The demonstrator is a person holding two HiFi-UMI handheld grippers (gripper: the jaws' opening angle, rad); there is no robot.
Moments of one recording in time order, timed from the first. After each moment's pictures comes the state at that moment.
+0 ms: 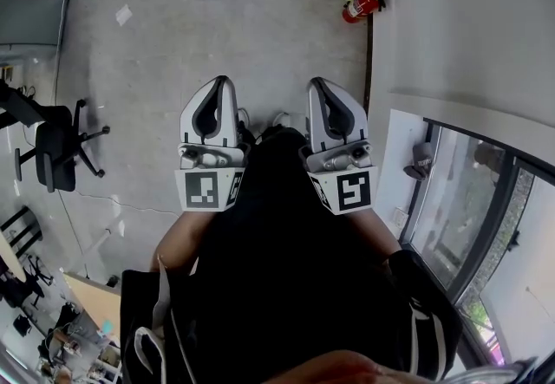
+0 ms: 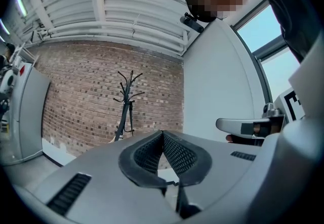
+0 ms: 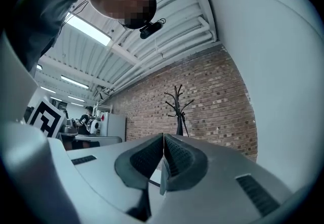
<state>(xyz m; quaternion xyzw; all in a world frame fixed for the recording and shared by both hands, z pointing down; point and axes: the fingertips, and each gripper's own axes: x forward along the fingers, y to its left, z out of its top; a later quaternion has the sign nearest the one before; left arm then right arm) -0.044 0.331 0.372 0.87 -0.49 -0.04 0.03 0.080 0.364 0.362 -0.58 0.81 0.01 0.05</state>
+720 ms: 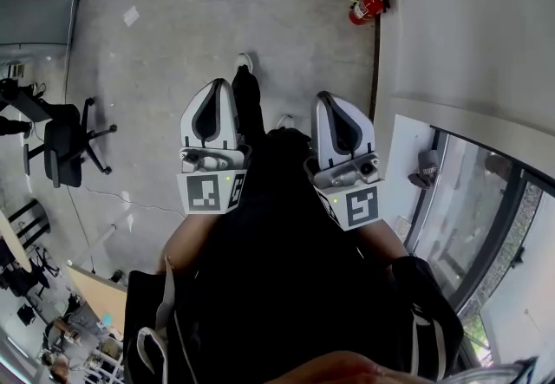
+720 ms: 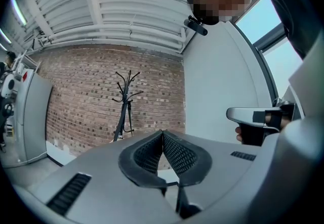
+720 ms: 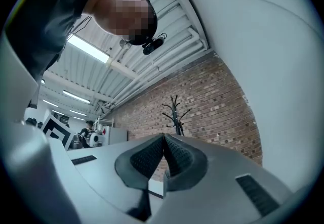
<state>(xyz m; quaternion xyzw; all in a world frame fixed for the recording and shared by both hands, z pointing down) 0.000 0.328 0.382 0.86 -0.52 -0.03 0.02 0.133 0.379 0.355 -0.55 0.82 0.02 0.13</state>
